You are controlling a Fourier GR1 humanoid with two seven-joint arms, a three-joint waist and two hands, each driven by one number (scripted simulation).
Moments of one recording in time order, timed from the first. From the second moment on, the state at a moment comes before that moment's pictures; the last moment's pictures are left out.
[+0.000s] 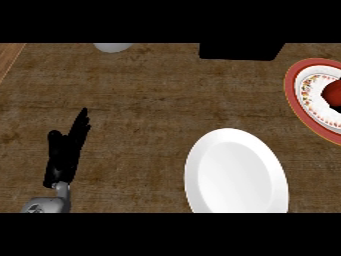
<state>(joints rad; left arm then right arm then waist) -0.05 0.10 -0.03 -1.48 -0.09 0.12 0.23 -0.80 -0.66 -0.28 -0.39 0.83 0.01 -0.42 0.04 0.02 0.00</state>
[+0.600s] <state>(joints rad) -0.06 0.10 -0.02 -1.47 -0.09 0.12 0.22 -0.84 -0.73 -0.29 -0.21 0.83 0.20 -0.65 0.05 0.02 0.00</state>
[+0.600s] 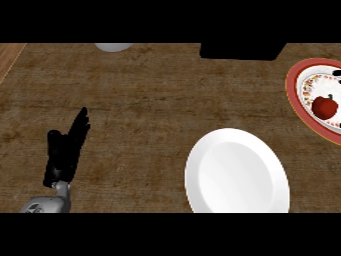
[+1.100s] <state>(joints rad) -0.05 0.09 -0.02 -1.48 -0.10 0.13 0.23 -0.87 -0.80 -0.54 -0.12 0.56 0.41 -0.74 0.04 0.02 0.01</state>
